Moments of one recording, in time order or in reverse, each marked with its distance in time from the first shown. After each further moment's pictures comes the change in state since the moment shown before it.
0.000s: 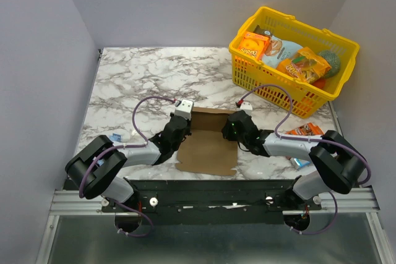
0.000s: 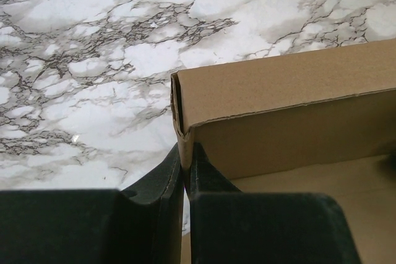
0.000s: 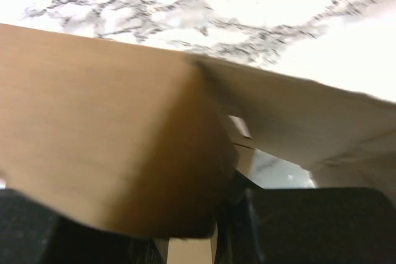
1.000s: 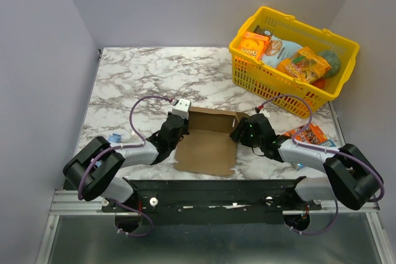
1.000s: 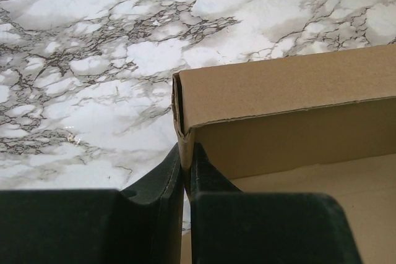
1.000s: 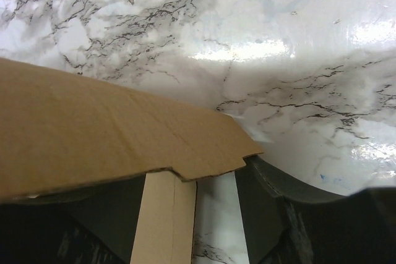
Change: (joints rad) left arm 0.037 -0.022 -0.013 -0.006 0.045 -0.005; right arm -0.158 -0.153 -0.146 -0.052 -0.175 0.130
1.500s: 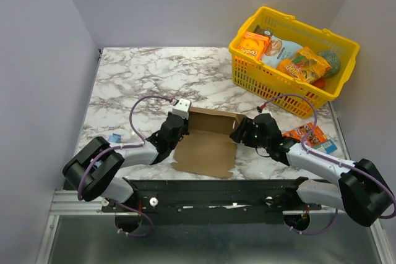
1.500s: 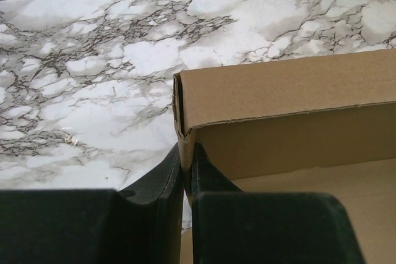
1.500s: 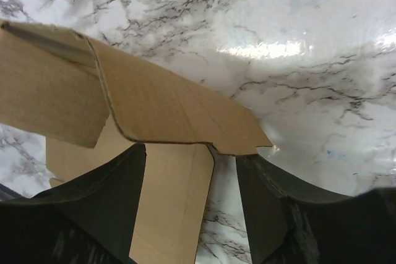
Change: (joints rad) left arm 0.004 -0.004 0.000 -0.003 0.019 0.003; right arm -0.021 -0.162 -0.004 -0.101 -0.093 -0.043
